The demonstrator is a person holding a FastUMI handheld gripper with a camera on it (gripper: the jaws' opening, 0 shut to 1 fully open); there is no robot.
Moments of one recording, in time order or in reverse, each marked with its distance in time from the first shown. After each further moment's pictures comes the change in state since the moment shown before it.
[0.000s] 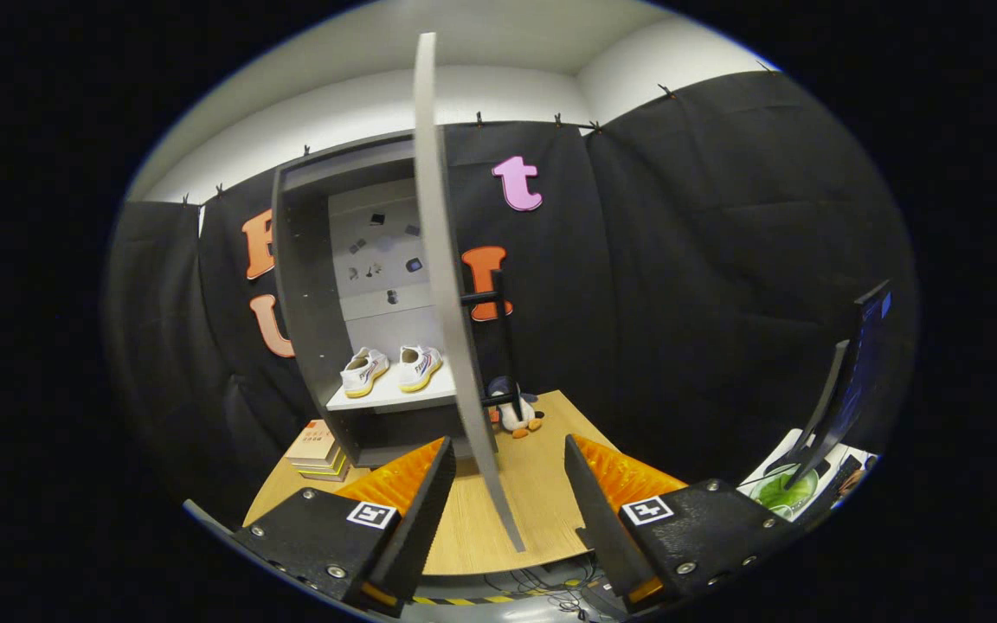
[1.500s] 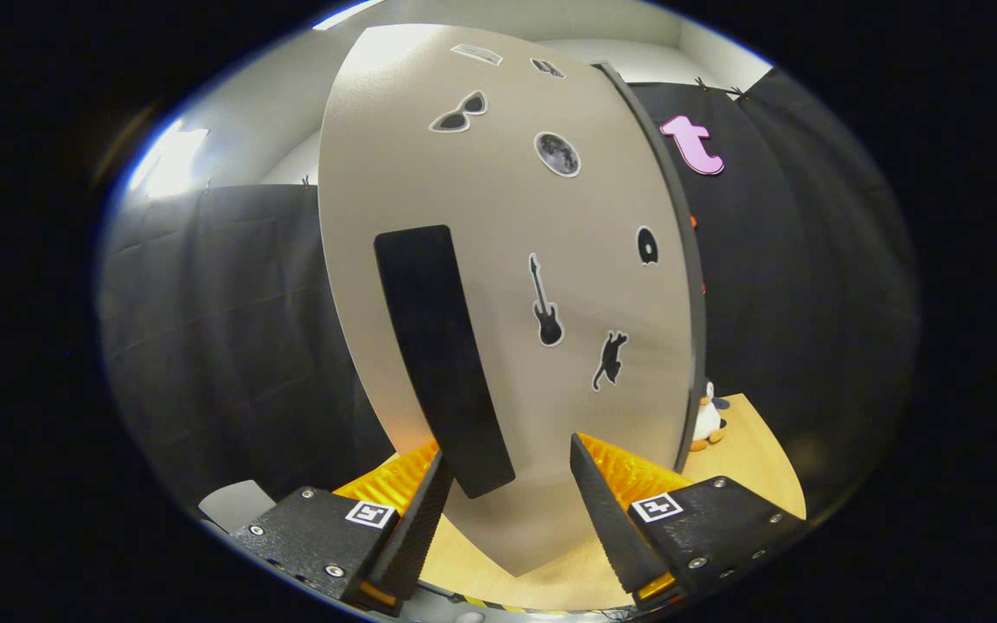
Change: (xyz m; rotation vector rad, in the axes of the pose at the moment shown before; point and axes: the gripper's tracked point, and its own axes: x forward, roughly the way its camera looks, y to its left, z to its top) arm 0.113 0.250 -0.035 -0.078 0.056 0.537
